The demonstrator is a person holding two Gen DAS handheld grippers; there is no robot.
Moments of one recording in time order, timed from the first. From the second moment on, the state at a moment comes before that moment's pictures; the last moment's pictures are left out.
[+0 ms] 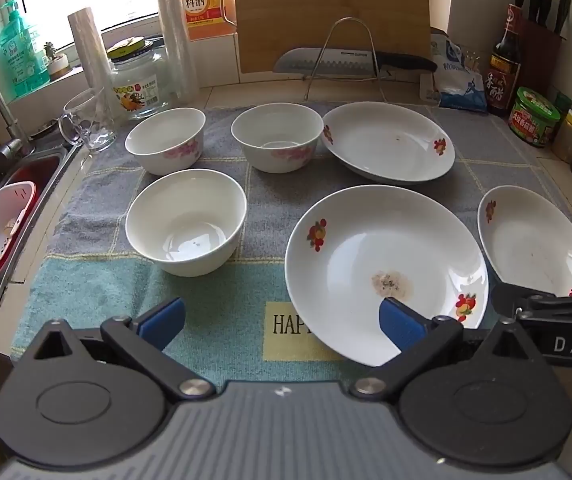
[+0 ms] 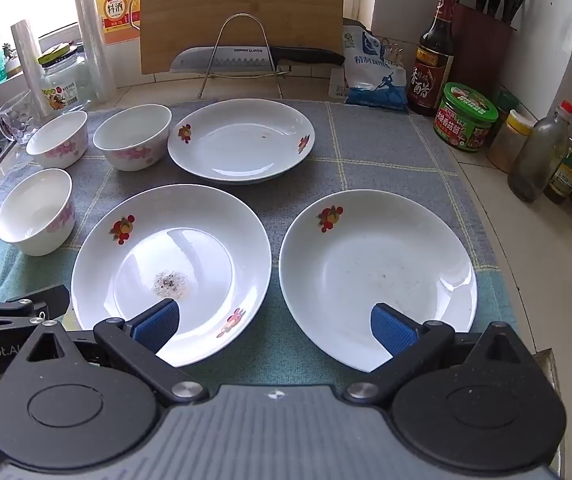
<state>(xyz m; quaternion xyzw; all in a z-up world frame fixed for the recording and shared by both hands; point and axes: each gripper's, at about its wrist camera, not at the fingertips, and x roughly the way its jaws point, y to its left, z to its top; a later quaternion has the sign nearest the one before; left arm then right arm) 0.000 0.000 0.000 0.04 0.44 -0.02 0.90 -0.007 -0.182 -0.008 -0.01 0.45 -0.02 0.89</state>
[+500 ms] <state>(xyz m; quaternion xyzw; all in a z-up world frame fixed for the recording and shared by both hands) -0.002 -0.006 0.007 0.05 0.43 -0.02 0.90 -0.012 -0.179 -0.002 0.00 0.44 -0.02 0.90</state>
